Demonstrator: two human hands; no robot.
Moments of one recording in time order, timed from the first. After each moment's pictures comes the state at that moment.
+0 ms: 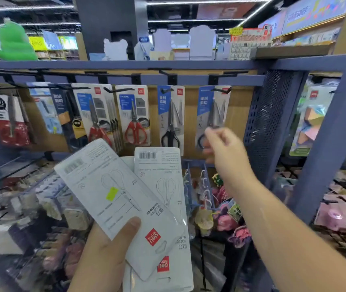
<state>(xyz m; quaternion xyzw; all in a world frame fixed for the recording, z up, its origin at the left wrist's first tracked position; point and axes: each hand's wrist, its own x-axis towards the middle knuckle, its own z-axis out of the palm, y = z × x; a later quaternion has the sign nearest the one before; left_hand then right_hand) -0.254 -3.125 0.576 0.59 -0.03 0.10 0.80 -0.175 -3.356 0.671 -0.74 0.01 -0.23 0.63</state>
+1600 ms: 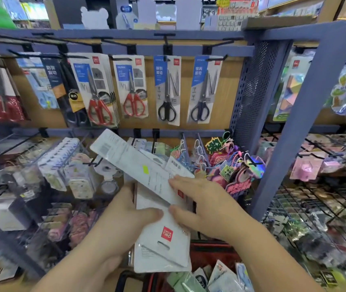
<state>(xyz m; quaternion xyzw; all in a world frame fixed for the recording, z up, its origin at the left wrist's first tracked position) -0.301 -3.099 0.603 0.68 -0.02 -0.17 0.71 -0.300 -3.310 0.584 -0.96 -0.18 -0.07 0.22</state>
